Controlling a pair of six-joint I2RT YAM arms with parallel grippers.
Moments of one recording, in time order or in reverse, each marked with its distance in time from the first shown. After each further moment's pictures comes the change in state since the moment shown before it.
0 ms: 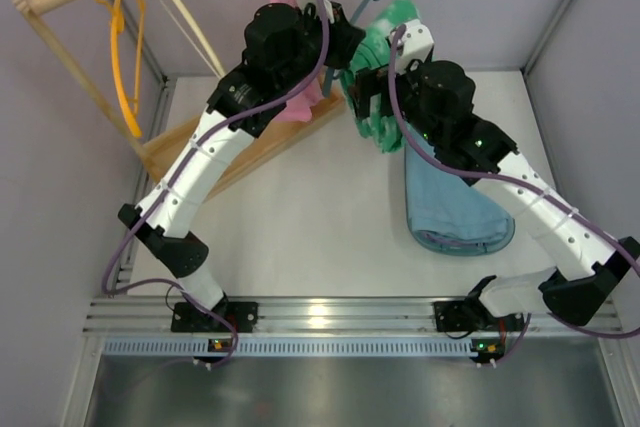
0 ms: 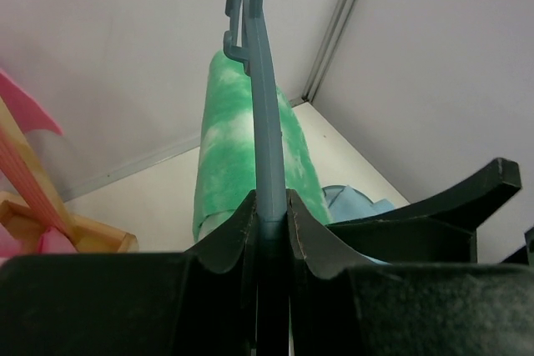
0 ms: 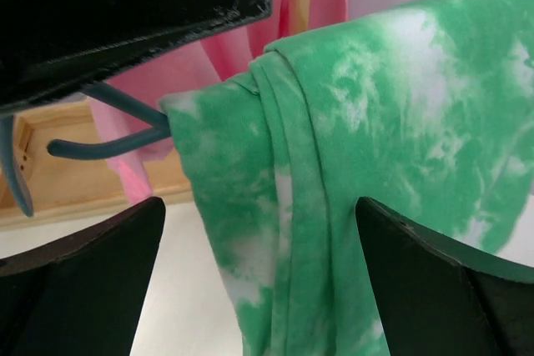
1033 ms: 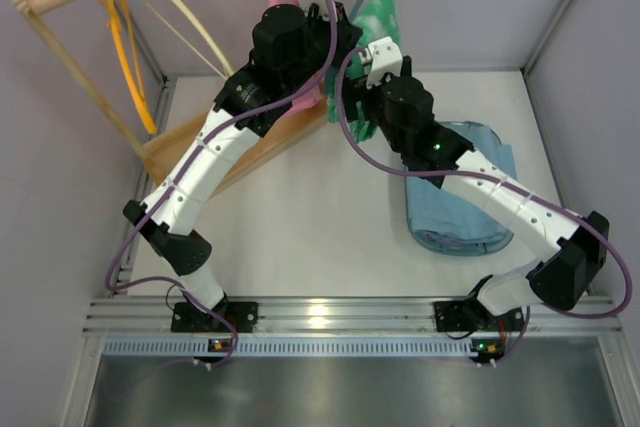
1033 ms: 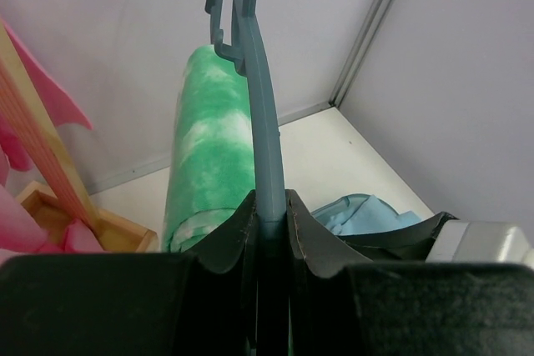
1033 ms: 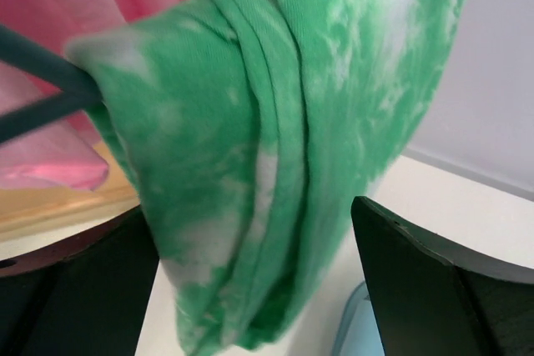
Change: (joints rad) left arm -0.014 0.027 0.008 0.008 -0.097 0.016; right arm 0.053 0.103 -0.116 0.224 0.235 -0.111
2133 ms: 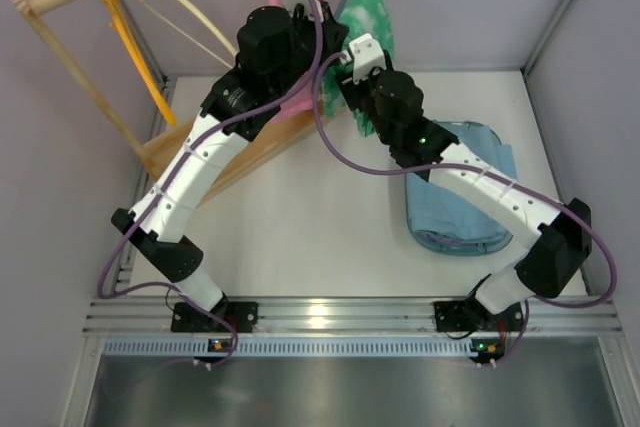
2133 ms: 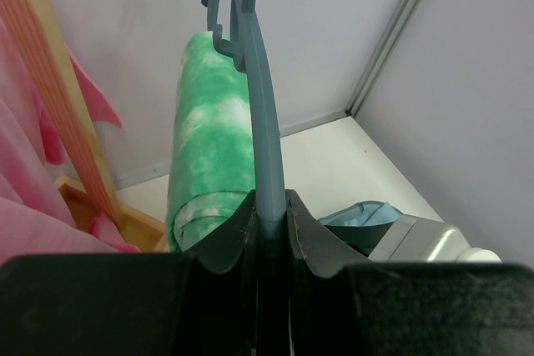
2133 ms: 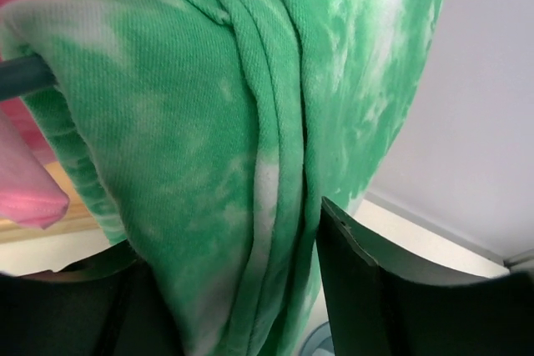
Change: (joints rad) left arm 0.012 -0.062 -0.050 0.004 -0.043 0.005; right arm -0.016 0.087 0.013 0.133 0.002 -0.219
